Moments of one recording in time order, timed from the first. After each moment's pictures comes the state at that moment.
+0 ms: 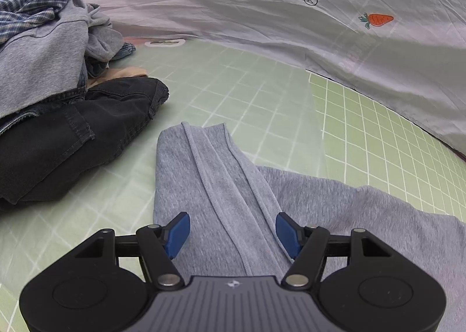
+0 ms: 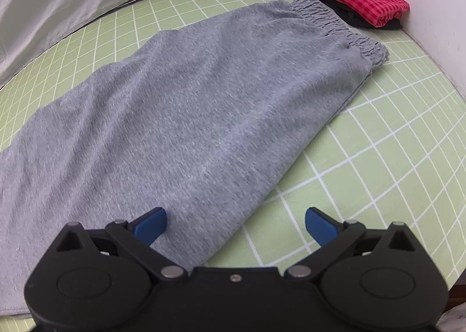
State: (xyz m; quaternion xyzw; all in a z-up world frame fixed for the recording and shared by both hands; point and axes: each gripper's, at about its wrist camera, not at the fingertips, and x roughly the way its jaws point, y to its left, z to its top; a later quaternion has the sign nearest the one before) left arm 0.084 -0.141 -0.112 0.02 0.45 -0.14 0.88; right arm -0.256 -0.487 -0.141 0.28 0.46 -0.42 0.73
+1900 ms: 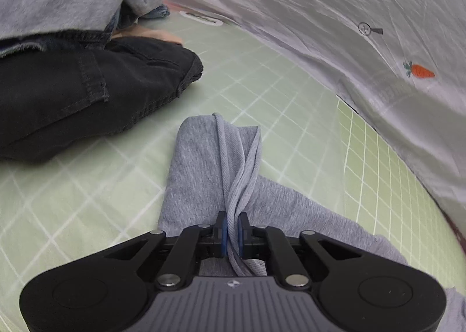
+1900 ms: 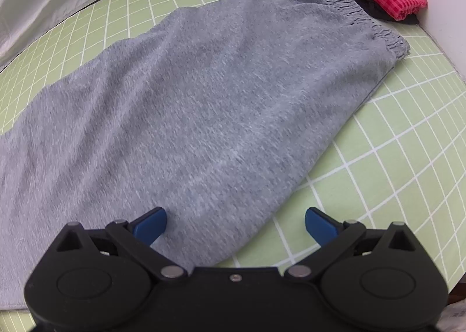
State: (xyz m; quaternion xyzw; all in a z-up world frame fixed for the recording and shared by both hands) left arm 0.117 -0.082 -0.143 -0.15 0.47 -0.11 0.86; right arm -0.231 -0.480 -0.146 0.29 0.49 -0.40 0.72
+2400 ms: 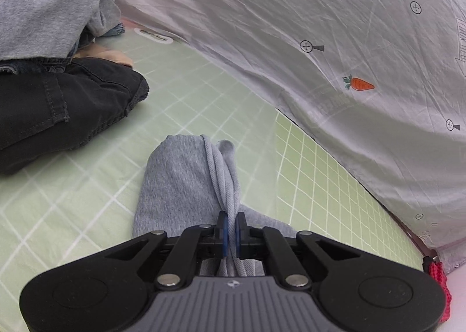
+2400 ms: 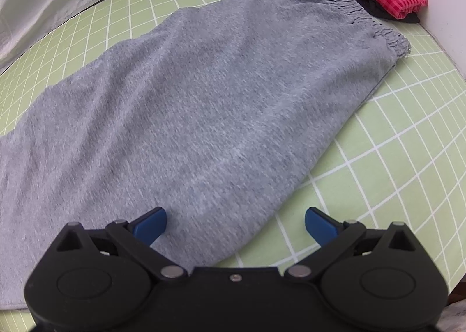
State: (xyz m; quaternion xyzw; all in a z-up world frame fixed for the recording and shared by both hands) left arm 0.096 -0.095 -0.113 -0.18 0.43 -0.22 0.86; right arm -0.232 -0.481 -0.146 0.29 0.49 -0.40 0.72
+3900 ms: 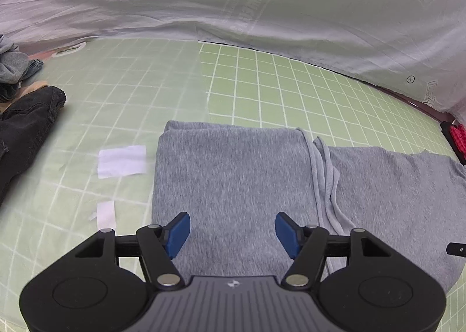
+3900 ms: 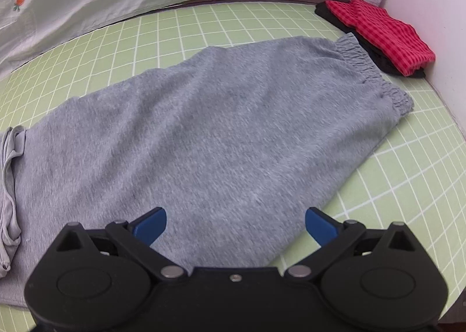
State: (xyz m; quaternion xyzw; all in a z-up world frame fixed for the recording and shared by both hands) left arm 0.022 -0.181 -0.125 0.08 0.46 -0.29 0.83; right arm -0.215 -0.469 -0.122 0.21 0.47 -0.39 0.77
